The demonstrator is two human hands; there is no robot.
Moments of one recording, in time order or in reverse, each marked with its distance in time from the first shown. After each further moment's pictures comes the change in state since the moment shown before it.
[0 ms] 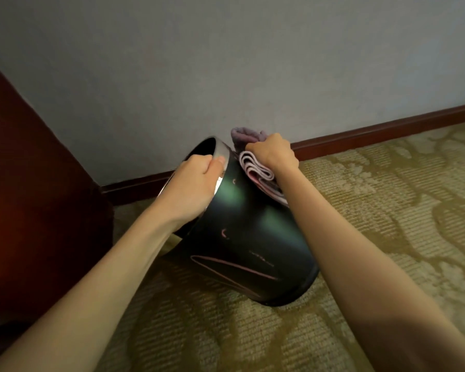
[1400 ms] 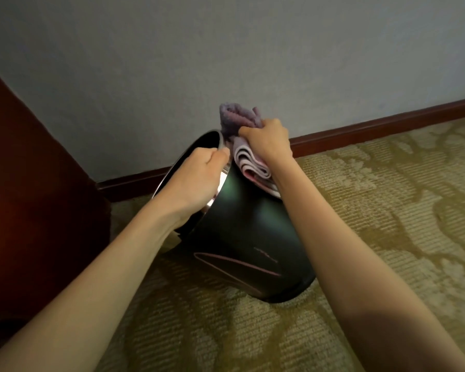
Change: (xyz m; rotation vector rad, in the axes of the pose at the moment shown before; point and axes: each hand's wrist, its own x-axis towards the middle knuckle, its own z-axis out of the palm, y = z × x) left_hand 0.008 0.003 0.015 -0.171 -0.020 -0.057; right_hand -0.006 -0.009 -0.001 0.180 0.044 -0.124
